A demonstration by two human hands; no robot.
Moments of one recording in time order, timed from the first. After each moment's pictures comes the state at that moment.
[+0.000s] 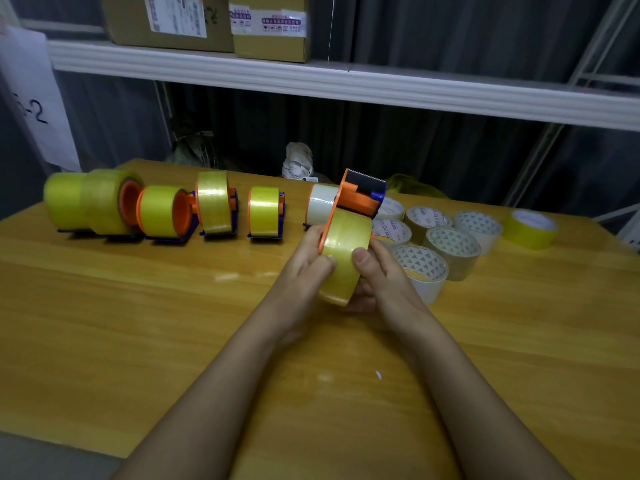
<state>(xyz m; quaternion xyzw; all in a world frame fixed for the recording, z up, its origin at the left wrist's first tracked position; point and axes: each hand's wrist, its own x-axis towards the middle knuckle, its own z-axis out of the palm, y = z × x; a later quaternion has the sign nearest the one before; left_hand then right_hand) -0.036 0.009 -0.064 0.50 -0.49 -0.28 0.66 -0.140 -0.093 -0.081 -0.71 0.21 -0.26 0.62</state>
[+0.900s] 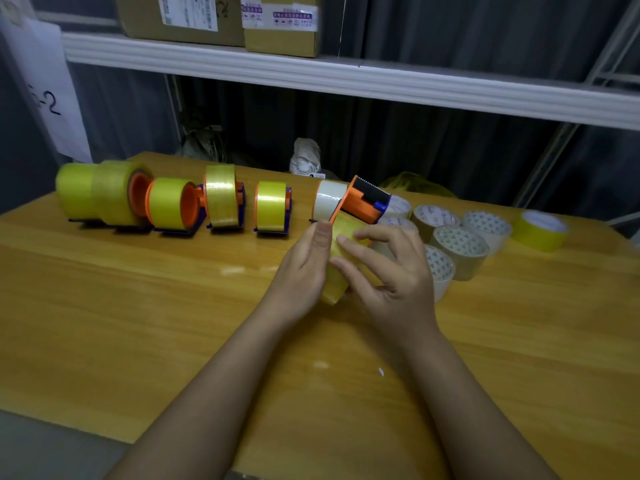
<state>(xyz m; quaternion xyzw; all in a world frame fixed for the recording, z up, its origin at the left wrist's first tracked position) -0.030 0.003 -0.074 0.60 -0.46 -0.17 0.63 -0.136 -0.088 -0.082 -0.83 0.06 -0.56 0.07</state>
